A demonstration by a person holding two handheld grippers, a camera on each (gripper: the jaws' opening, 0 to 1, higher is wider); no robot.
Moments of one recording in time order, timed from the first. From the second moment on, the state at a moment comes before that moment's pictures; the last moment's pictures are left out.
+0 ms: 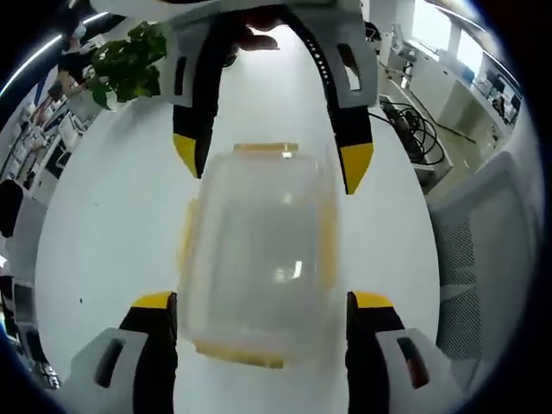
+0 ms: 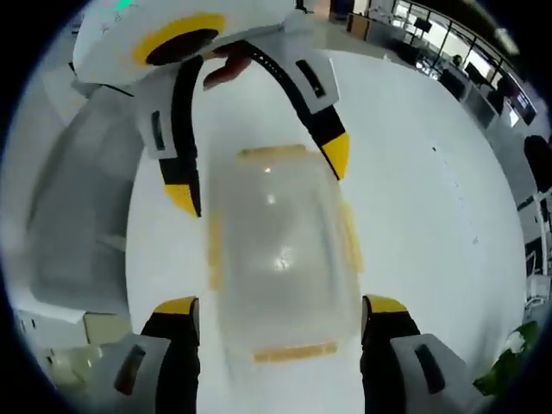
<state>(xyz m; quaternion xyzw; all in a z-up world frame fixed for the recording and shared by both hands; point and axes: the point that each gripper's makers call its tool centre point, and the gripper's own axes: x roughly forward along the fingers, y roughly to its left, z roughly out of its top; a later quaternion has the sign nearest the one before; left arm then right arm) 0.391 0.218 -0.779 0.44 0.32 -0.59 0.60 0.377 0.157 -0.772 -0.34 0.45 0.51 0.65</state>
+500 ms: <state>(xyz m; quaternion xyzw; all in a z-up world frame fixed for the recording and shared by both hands) 0.398 0.217 -0.786 0.46 0.31 -0.59 0.59 0.385 0.154 -0.783 -0.38 0.44 0.50 0.65</state>
